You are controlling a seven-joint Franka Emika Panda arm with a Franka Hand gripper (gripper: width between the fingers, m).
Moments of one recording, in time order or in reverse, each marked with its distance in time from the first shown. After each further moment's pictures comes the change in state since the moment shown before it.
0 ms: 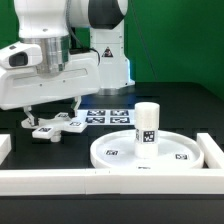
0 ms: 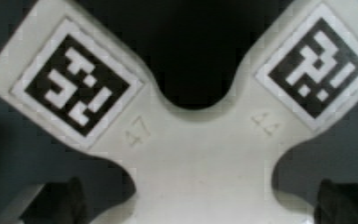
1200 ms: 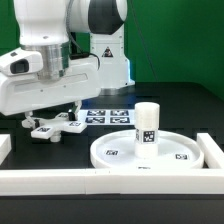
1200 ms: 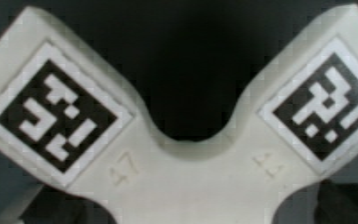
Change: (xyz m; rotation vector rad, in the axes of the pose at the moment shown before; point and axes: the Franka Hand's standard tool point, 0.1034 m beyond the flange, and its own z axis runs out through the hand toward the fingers) arm -0.005 -0.002 0.011 0.012 -0.018 -0.003
